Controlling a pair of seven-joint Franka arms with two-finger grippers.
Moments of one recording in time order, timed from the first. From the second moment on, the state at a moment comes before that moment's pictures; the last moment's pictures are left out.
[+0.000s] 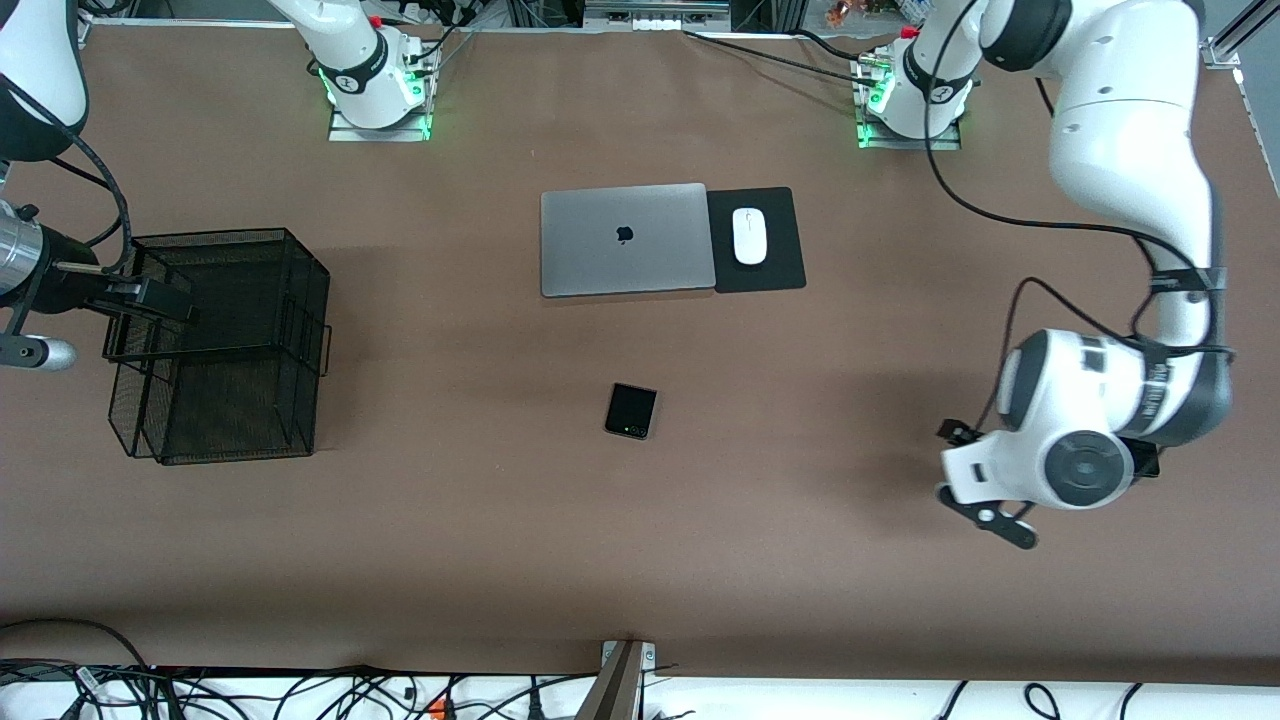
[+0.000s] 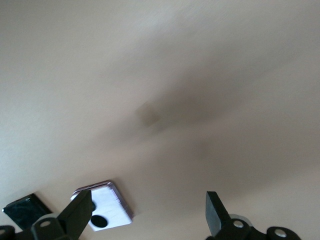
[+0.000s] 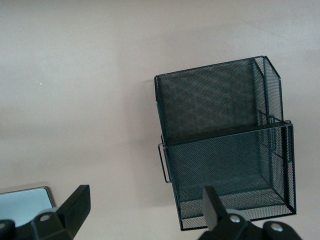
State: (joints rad) left arm -0.02 0.86 -0.09 -1.11 0.26 1.70 0.37; right arm -0.09 0.22 0.08 -1.48 0.00 1.62 0.10
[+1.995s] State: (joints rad) left arm 0.29 0.75 -0.11 -1.56 0.16 2.19 0.20; right arm 0.23 0.35 0.10 -1.49 -0.01 1.84 0.53
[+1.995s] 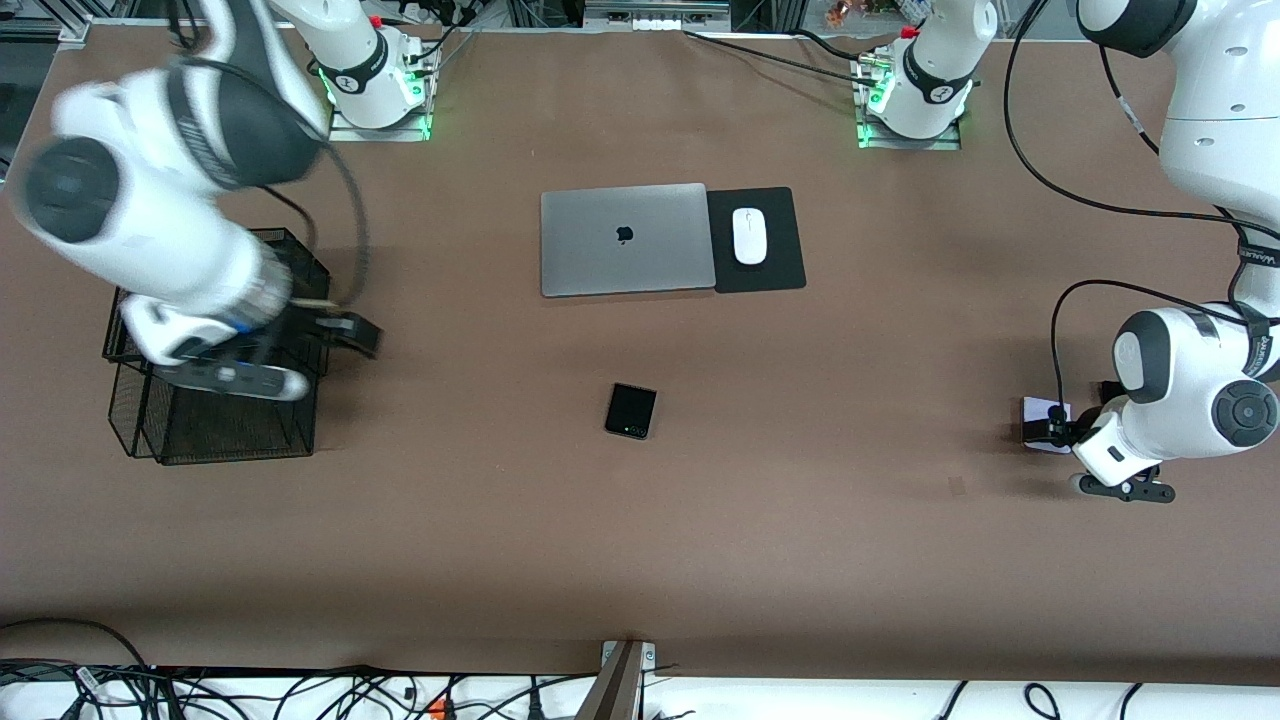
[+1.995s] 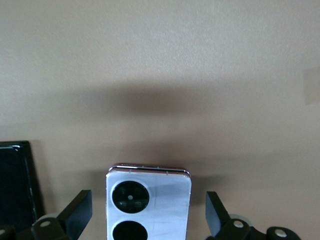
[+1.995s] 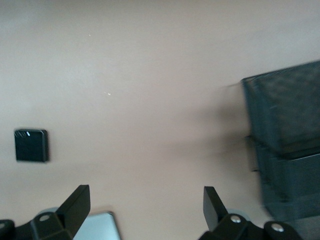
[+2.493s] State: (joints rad) left arm 0.30 0.73 -0.11 -1.63 0.16 2.23 0.20; right arm 0.42 0.60 0.10 -1.37 -0.01 2.03 1.02
